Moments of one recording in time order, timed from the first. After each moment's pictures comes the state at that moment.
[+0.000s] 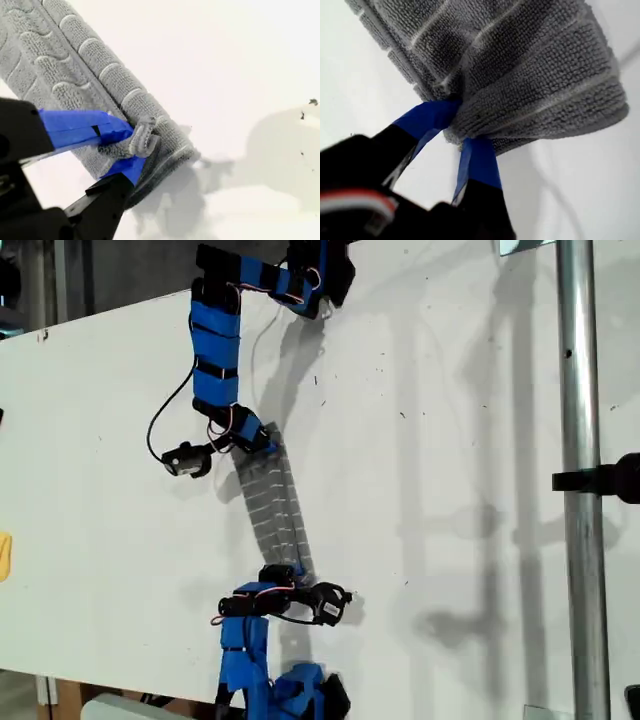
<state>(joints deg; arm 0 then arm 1) -14.3 91.7 116.7 68.5 -78.8 27.9 74.3 98.4 59.1 28.4</state>
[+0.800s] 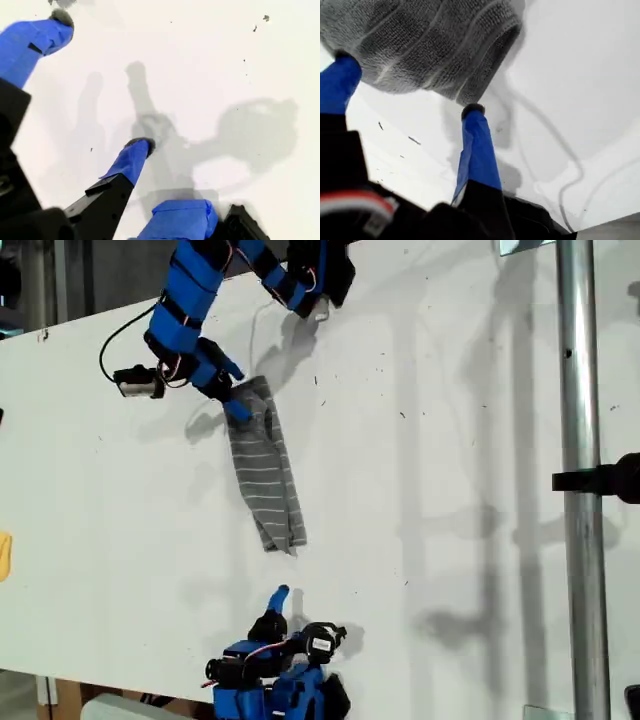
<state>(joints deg) -12.0 131.3 129.6 93.4 -99.9 48.5 100.2 110.6 78.4 31.4</state>
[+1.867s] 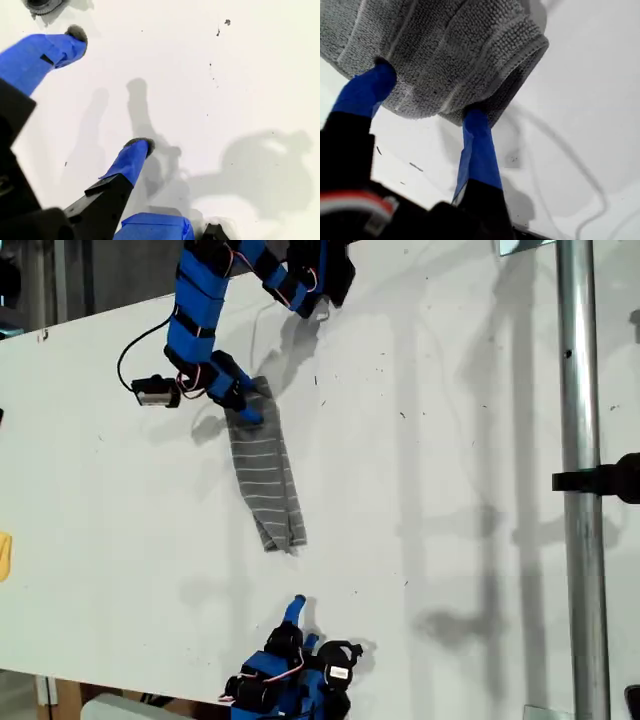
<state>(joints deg) -4.3 148.0 145.5 83.0 -105.5 42.4 93.4 116.1 64.1 36.8</state>
